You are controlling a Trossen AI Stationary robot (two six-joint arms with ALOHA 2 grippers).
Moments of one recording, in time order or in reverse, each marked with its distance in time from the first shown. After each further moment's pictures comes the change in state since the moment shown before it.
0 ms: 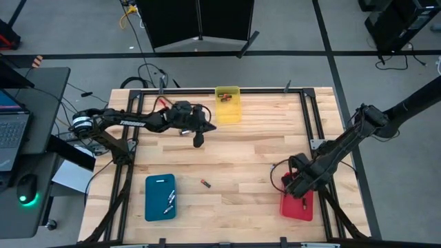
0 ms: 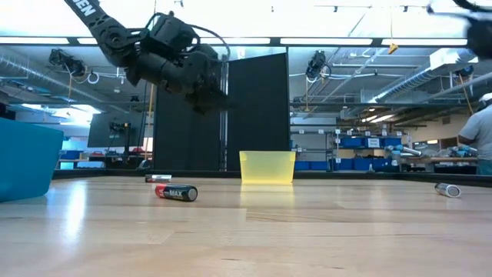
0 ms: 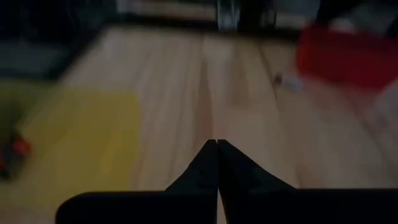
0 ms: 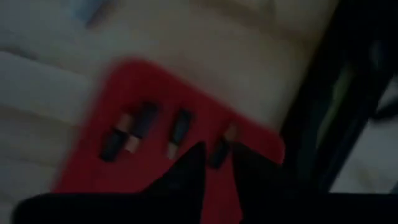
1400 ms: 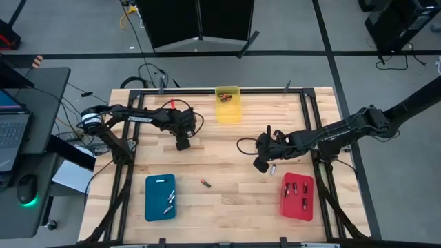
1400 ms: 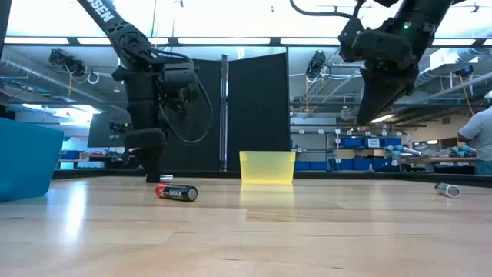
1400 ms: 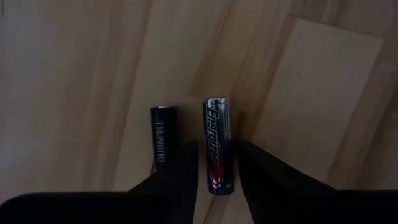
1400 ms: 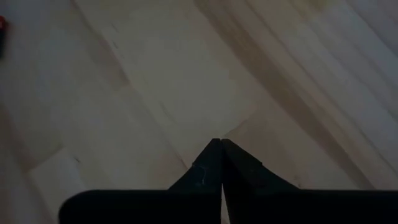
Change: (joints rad) left arm 0.042 0.110 0.099 -0.897 -0.380 0.072; right arm -0.510 0.000 -0.050 0.573 0.395 -1.189
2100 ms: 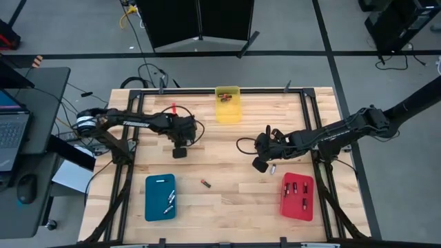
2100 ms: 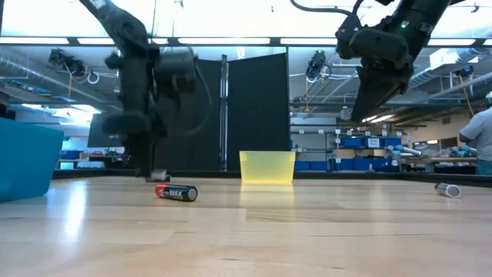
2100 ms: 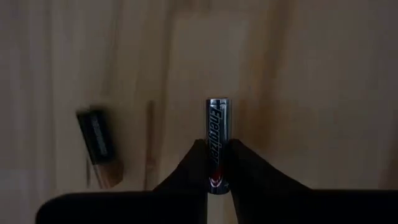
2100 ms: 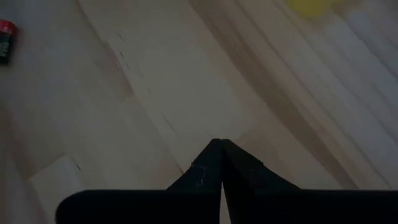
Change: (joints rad) left arm -0.105 -0.059 0.015 -0.103 0.078 0.051; right arm 0.000 0.000 0.000 0.038 0.022 -0.054
